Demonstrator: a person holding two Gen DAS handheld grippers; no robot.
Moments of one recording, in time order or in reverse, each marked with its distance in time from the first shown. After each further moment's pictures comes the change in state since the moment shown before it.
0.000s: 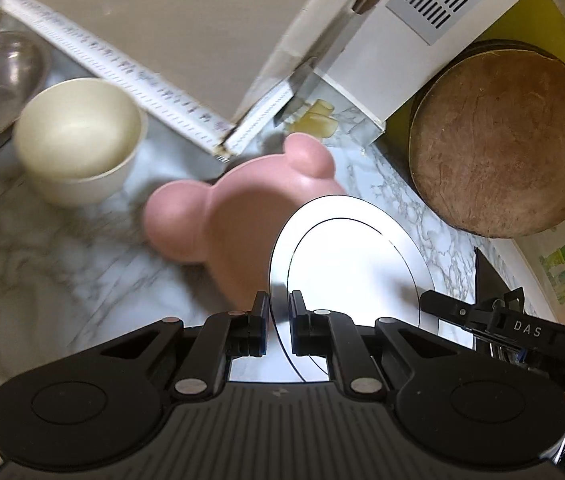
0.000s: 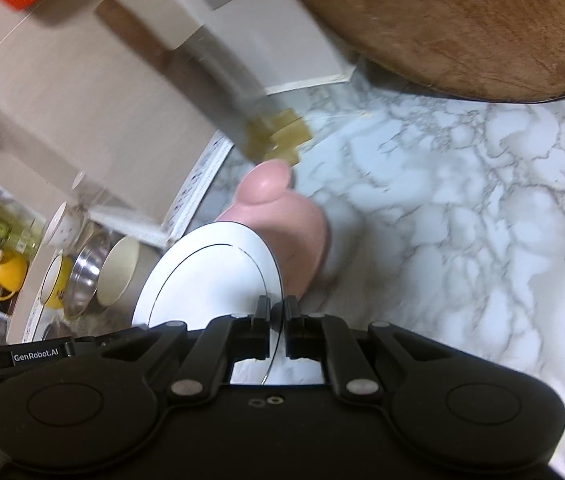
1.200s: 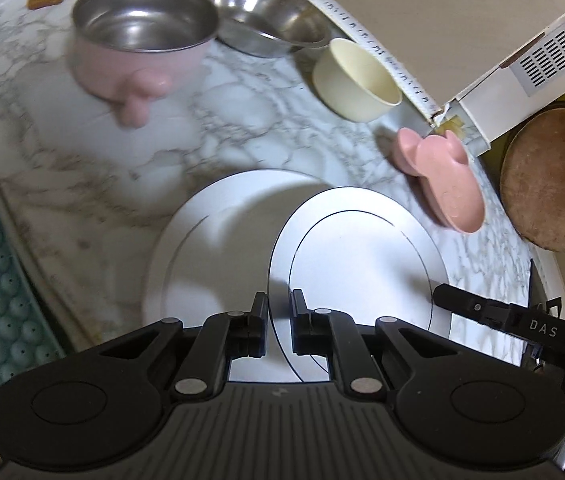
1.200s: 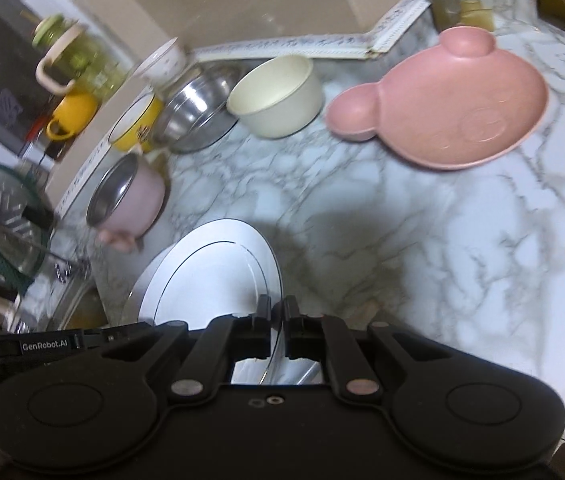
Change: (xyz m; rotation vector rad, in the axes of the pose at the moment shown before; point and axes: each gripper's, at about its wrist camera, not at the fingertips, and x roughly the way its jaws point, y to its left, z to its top) left arm -0.126 0.173 -0.137 -0.225 -0.047 0.130; right arm 0.046 0.147 -0.148 -0.242 0.196 0.094
